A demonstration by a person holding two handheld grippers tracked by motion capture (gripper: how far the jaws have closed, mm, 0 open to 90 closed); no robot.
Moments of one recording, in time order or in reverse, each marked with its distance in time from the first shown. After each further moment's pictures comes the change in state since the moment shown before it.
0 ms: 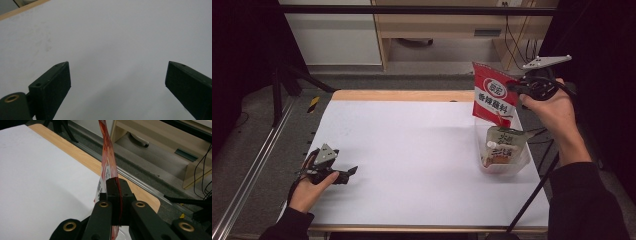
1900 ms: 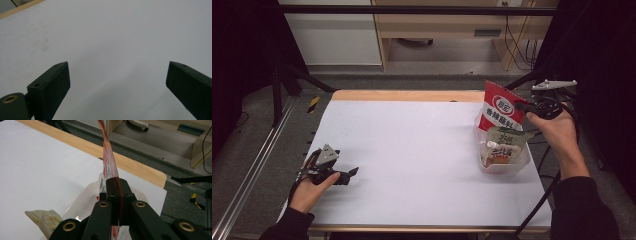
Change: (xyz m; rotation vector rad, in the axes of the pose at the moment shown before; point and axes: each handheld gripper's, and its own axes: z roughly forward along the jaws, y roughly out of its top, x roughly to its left) left arm -0.002 0.000 0.002 0.015 -0.005 0.017; right arm -0.019 -0.072 0.016 0.041 0.003 0.157
